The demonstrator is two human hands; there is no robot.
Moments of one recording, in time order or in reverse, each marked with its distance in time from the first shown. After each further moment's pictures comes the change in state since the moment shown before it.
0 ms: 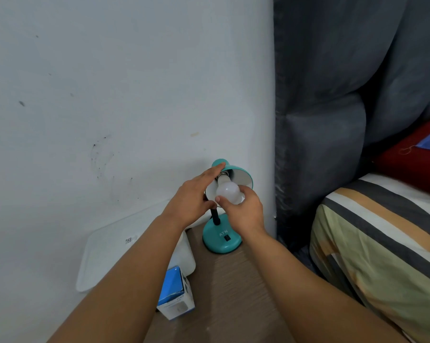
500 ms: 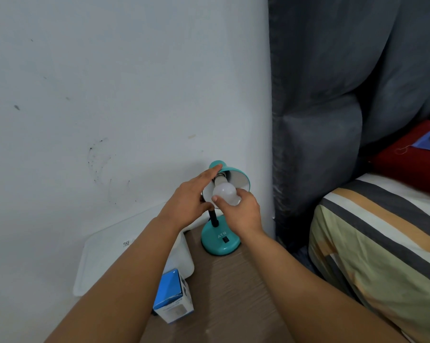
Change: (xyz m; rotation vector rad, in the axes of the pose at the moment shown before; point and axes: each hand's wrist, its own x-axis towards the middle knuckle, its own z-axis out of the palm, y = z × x) left_hand 0.001 0.000 -0.003 0.014 -0.013 -0.015; right_hand 0.001 -0.003 0.000 -0.029 -0.027 0.032
